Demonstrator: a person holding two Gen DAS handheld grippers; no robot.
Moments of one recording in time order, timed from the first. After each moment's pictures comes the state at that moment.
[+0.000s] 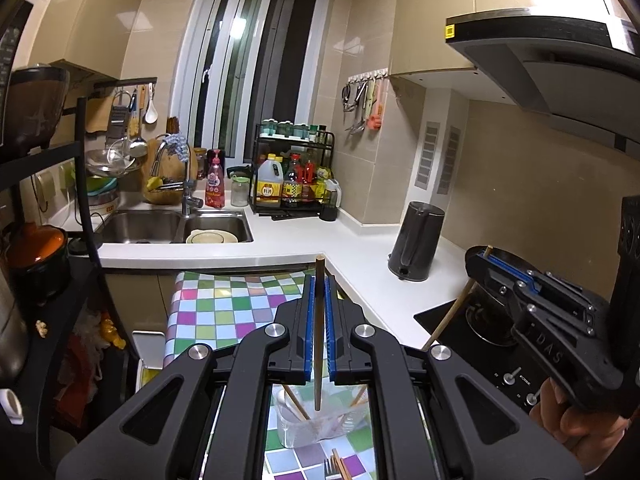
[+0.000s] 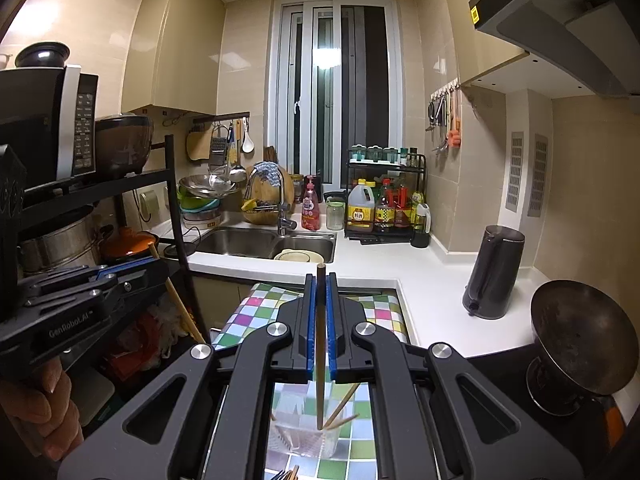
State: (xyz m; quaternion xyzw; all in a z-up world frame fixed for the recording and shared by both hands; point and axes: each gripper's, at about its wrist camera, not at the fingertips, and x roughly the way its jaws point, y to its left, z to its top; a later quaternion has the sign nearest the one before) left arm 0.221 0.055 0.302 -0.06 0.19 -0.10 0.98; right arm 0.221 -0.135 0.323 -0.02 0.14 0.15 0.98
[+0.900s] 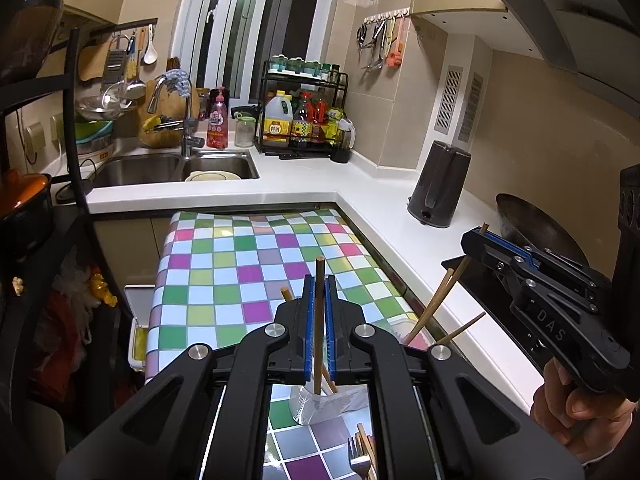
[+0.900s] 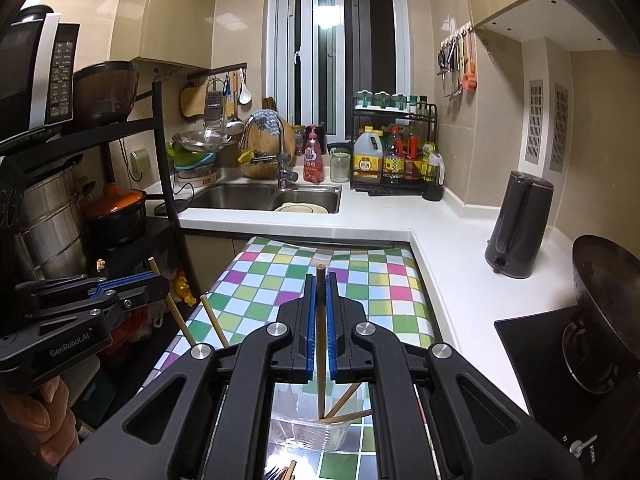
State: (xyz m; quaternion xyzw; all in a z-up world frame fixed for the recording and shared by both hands) left arm 0.273 0.070 0.209 -0.06 0.27 -0.10 0.96; right arm 0.285 -0.113 0.230 -0.03 0.21 0.16 0.96
